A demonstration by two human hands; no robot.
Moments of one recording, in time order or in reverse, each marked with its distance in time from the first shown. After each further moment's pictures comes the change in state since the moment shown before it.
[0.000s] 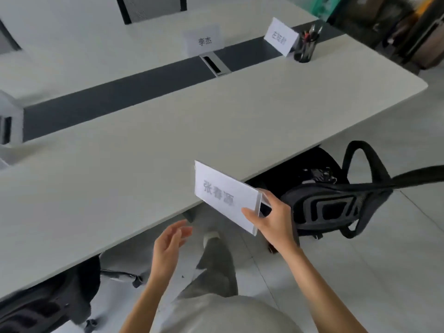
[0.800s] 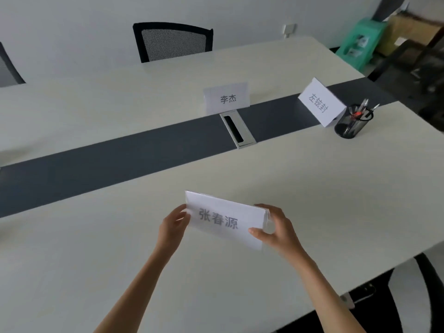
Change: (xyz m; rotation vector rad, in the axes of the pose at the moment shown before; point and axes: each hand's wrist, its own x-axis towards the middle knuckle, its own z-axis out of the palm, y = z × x) left_hand 0.368 0.145 0.045 0.164 0.022 -0.023; right_hand 0.362 -0.006 0.032 -0.005 -0.314 -0.013
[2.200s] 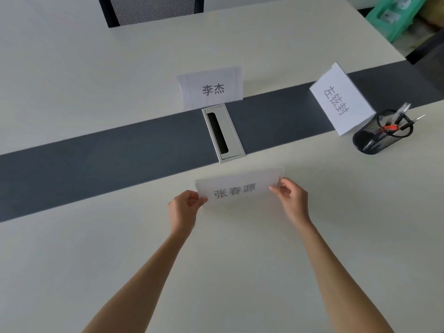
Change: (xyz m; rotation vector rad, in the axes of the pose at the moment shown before) left_hand 0.158 0.060 0.134 0.085 0.210 -0.074; right_hand 0.219 0.122 -0.090 -0.035 0.252 0.107
